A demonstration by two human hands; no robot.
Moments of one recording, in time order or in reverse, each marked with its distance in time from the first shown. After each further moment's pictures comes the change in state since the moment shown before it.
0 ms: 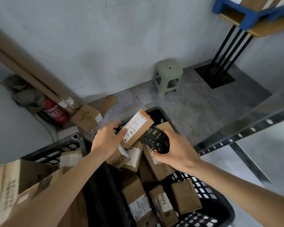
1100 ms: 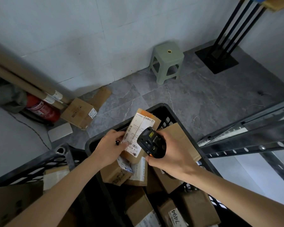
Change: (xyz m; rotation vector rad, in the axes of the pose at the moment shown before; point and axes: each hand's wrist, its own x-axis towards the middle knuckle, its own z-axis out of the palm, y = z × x) left_hand 0.077 -0.050 0.041 0.043 -0.350 0.032; right_hand 0.062 0.006 0.047 0.371 -0.037 0.084
